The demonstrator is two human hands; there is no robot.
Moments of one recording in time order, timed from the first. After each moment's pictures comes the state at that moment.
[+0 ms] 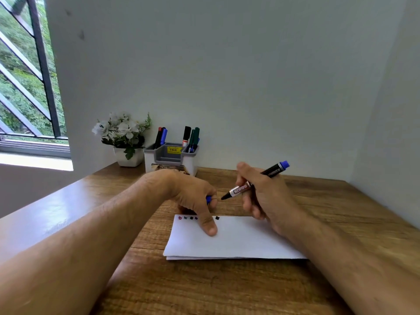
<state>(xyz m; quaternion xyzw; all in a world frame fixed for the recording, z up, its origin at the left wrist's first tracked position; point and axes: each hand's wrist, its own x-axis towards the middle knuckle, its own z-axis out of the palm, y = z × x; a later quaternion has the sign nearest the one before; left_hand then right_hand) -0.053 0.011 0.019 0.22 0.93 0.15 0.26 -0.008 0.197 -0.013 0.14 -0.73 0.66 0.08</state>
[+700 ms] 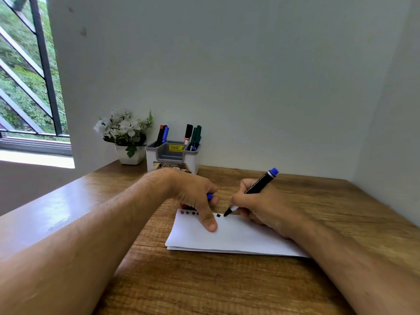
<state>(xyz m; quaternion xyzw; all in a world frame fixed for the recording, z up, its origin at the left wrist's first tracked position) -0.061 0.009 0.013 0.22 0.93 0.17 0.25 -0.021 0.200 -0.029 0.15 -0.84 0.52 0.04</state>
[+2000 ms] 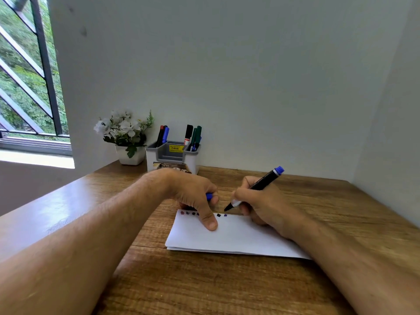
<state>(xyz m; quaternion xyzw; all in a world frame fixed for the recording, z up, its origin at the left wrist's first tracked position) -0.063 0.004 0.012 0.24 0.92 0.19 0.26 -0.020 0.198 -0.027 0.15 -0.80 0.58 0.03</state>
